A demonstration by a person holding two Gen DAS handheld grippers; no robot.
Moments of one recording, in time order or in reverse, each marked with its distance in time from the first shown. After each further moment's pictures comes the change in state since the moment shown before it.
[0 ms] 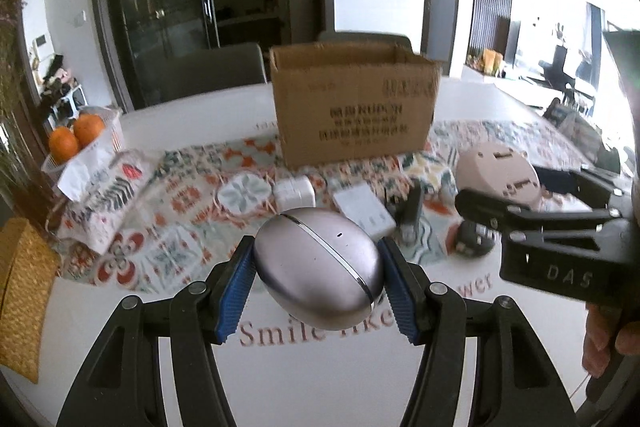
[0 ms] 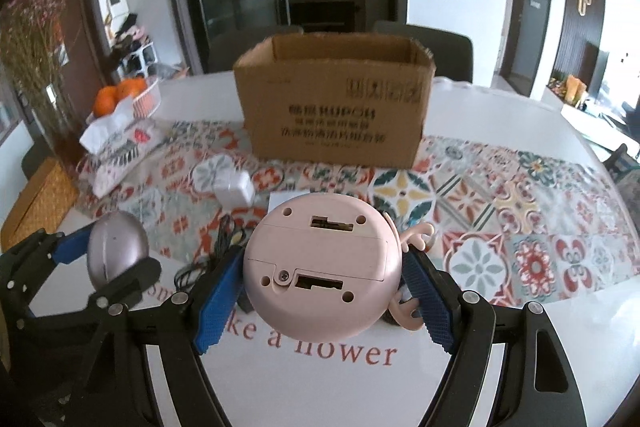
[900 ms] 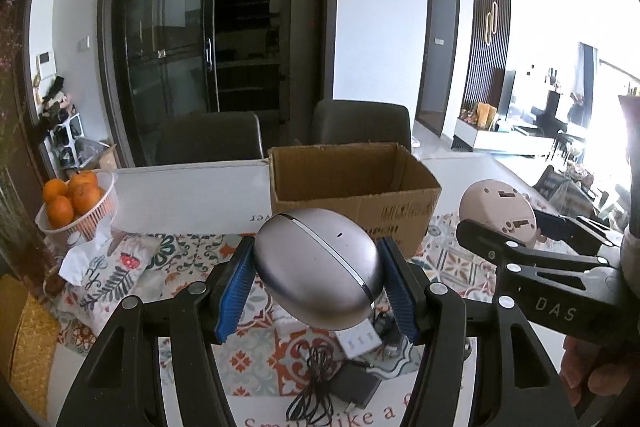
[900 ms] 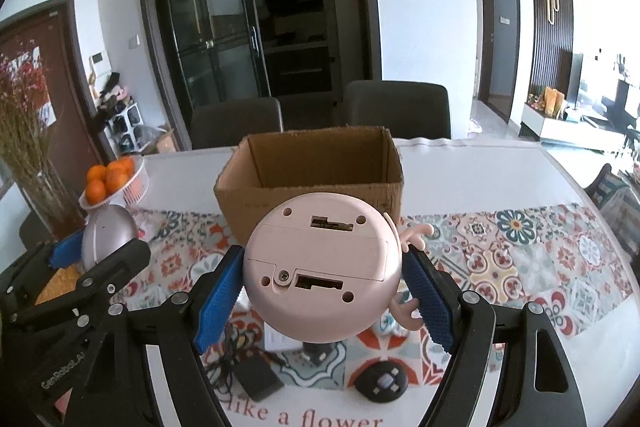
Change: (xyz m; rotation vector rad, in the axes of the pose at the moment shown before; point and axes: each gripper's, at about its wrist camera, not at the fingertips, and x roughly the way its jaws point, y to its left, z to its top) left arm -0.008 0.013 0.098 -0.043 -0.165 -0.042; right arm -0.029 -0.016 0.087 0.088 -0.163 -0.038
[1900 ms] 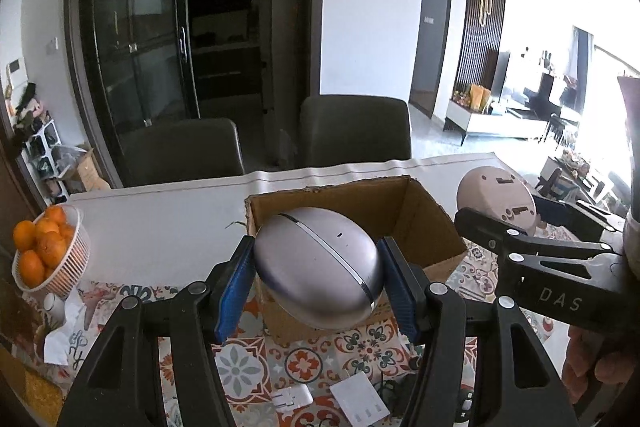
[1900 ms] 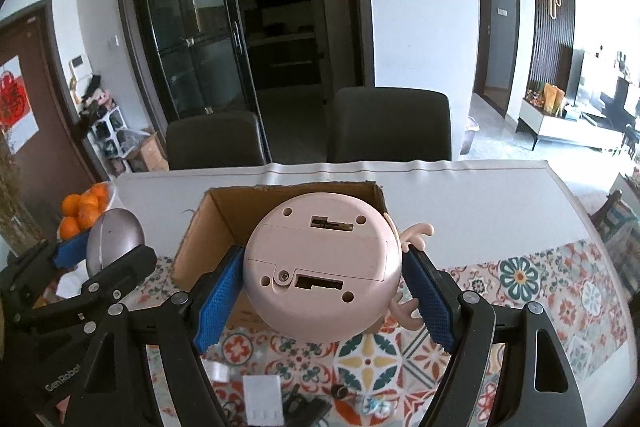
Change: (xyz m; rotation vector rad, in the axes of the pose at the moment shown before) left arm 0.104 0.001 0.091 0.034 0.100 -0.049; right arm 0.079 -0.017 0.100 0.011 0.064 -0.026
